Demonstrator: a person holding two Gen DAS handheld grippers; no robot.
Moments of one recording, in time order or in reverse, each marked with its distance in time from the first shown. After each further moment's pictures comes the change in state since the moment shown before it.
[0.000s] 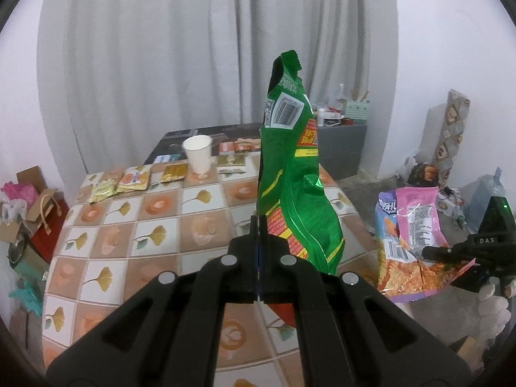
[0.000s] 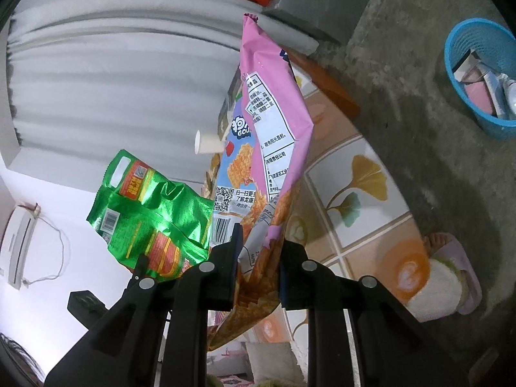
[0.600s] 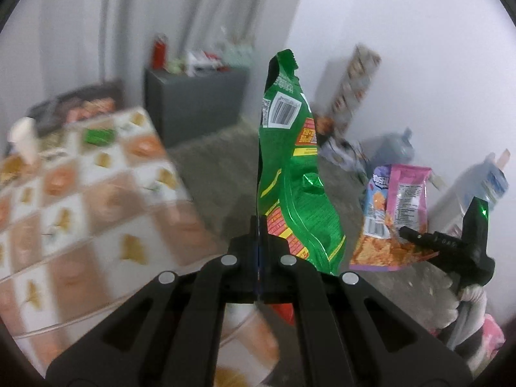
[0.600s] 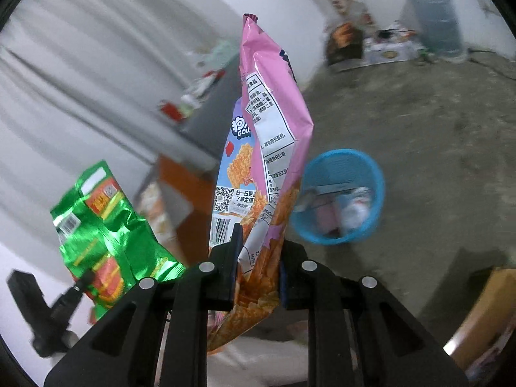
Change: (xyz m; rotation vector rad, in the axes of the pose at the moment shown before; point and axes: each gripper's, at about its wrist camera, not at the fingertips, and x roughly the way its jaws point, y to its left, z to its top) left arm 0.112 -0.188 0.025 0.085 0.298 -0.513; right arm -0.194 -0.085 0.037 -0.027 -0.480 -0.505
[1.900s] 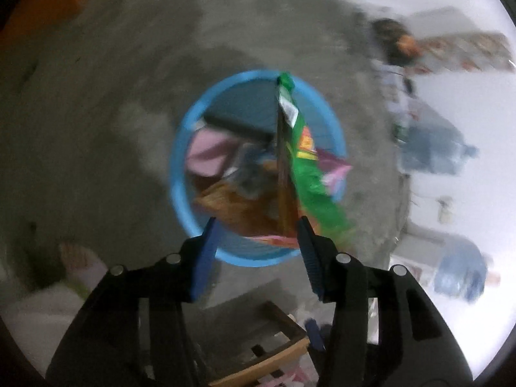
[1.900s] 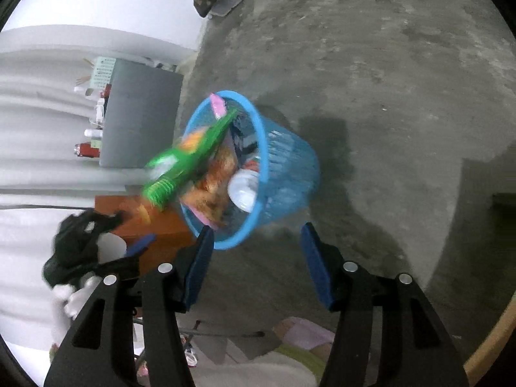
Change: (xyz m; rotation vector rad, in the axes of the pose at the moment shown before) left arm 0.406 -0.006 -0.053 -0.641 0.657 -0.041; right arm 0.136 -0.201 -0.036 0.455 0.154 -0.037
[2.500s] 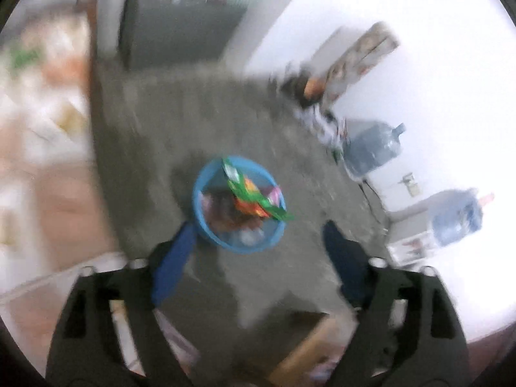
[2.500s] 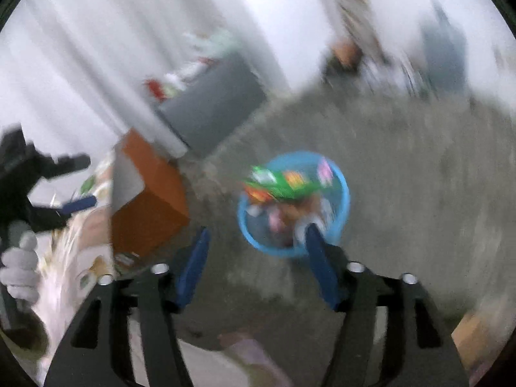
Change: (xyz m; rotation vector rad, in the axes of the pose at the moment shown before) left arm -0.282 -0.001 -0.149 0.480 -0.464 -0.086; right arm -0.128 0.194 -0.119 -0.831 -0.327 -0.055
